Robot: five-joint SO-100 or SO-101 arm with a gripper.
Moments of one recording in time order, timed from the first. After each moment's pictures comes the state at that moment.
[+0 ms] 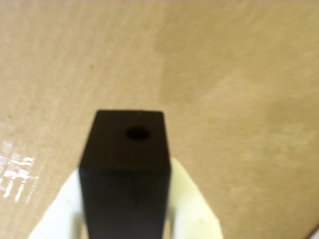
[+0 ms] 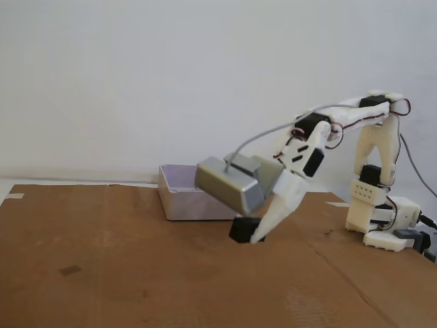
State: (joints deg) arm -21.0 77.4 90.4 43.7 0.4
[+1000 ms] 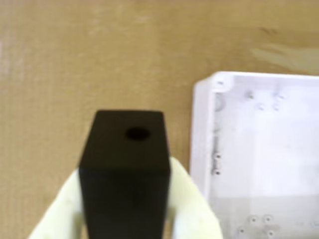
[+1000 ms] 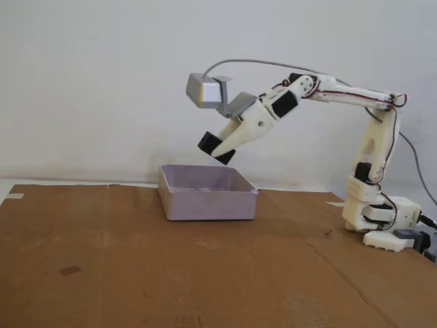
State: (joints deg) arm 2.5 93.7 90.4 43.7 3.9
